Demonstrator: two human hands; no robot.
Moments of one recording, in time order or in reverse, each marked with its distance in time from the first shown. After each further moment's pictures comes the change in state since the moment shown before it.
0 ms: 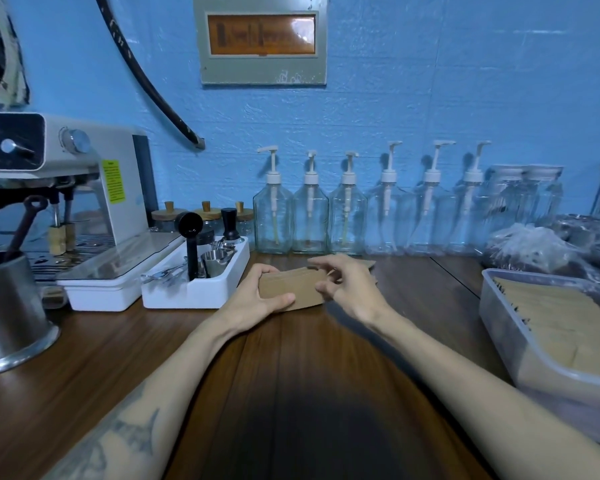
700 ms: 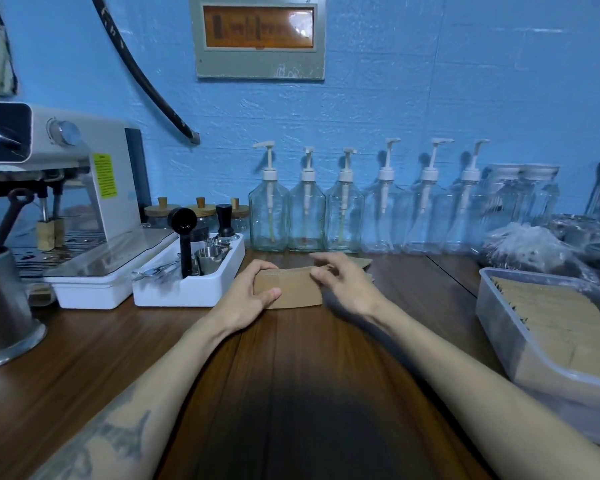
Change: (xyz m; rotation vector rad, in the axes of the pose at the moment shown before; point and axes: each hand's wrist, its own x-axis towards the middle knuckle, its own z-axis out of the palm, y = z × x) left_hand 0.005 -0.004 0.001 0.053 0.029 0.101; right_hand 0.011 0.012 0.000 0.016 -0.089 0.077
